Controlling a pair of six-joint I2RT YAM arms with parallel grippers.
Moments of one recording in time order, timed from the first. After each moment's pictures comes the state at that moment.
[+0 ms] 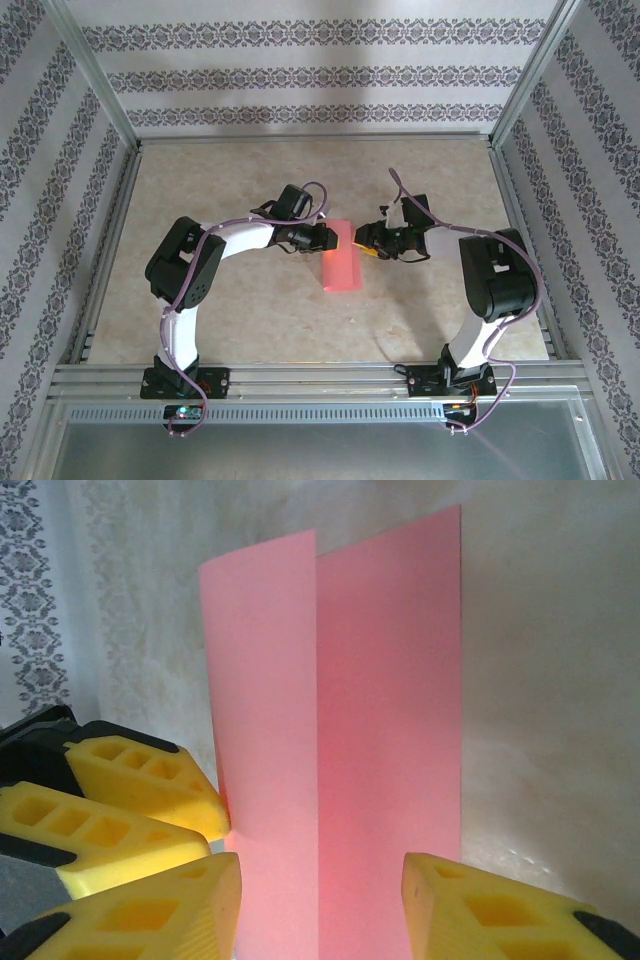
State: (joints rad) left arm -0.54 1.98 1.23 -0.16 0.63 -0.58; right arm 0.19 1.76 0.83 -0.02 -0.81 0.63
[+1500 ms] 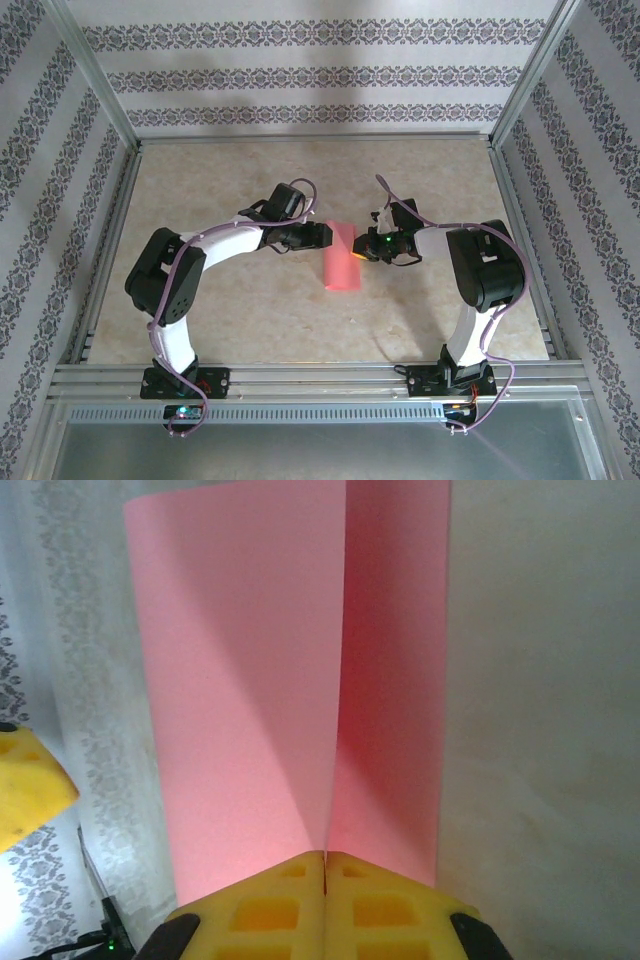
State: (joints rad) left arm -0.54 1.83 1.17 -0.25 0.43 -0.57; right arm 0.24 1.84 0.84 -0.02 -0.75 0.60
